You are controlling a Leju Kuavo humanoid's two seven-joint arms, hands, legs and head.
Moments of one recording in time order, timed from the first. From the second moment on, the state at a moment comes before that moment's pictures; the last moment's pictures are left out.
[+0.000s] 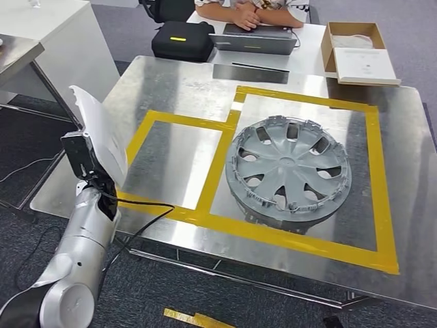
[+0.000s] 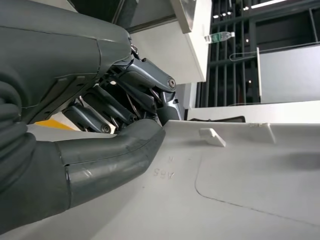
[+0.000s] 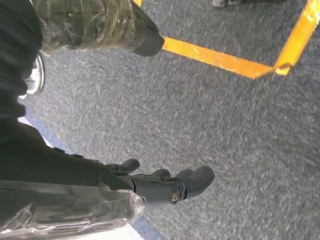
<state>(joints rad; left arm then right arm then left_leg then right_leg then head) -0.64 -0.14 0.30 -0.42 -0.08 0.06 -0.67 -0.09 0.13 -0.93 -0.19 1.41 -0.01 -0.25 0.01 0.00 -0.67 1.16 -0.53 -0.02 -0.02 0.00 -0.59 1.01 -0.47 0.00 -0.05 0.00</state>
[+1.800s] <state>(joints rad) -0.61 -0.09 0.36 -0.38 -0.10 0.06 -0.65 -0.08 0.14 -0.93 -0.18 1.41 0.00 -0.26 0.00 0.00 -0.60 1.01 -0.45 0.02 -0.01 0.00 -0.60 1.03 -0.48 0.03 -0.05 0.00</state>
